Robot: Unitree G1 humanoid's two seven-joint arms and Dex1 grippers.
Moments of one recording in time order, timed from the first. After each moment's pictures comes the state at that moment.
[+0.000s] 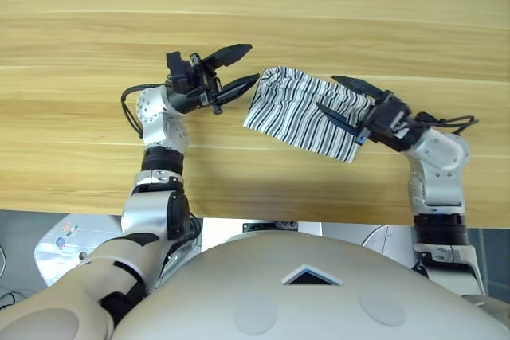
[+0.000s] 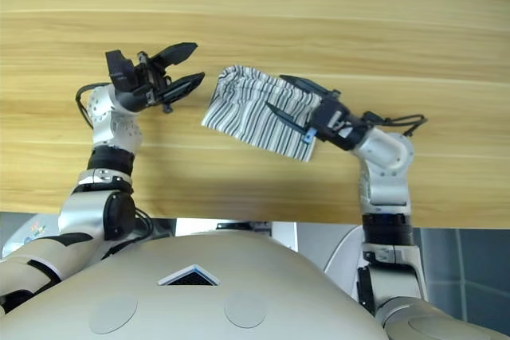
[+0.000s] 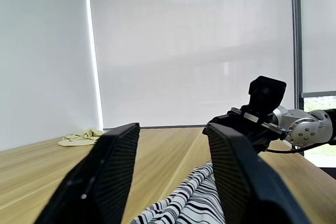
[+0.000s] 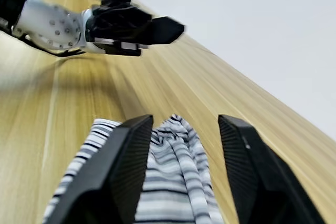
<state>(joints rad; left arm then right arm) -0.37 0.11 0.13 0.70 -0.50 -0.46 -1.58 0.09 -0.39 0.02 -0.06 0.12 -0.40 0.93</state>
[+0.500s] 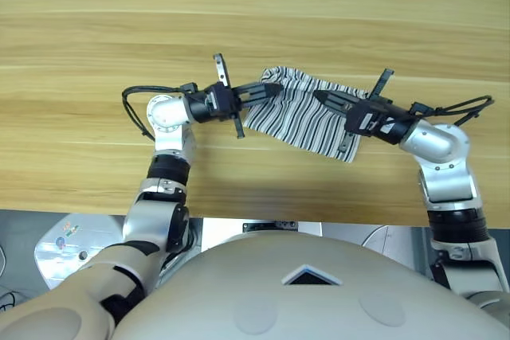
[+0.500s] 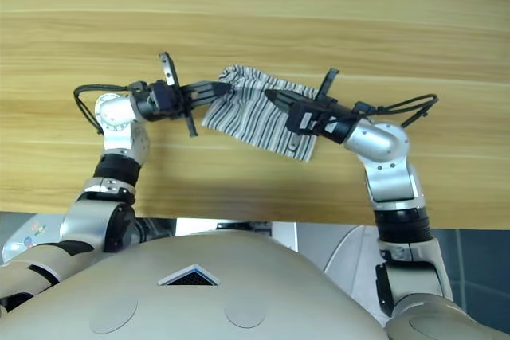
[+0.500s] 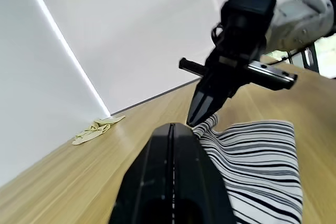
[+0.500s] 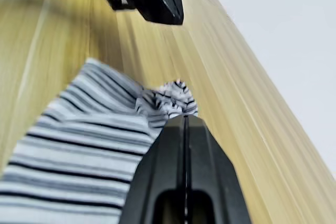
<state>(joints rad) -0.31 0.14 -0.06 0.64 -0.22 -0.83 -1.35 0.06 -0.54 0.10 -0.16 -0.14 -0.31 0.80</state>
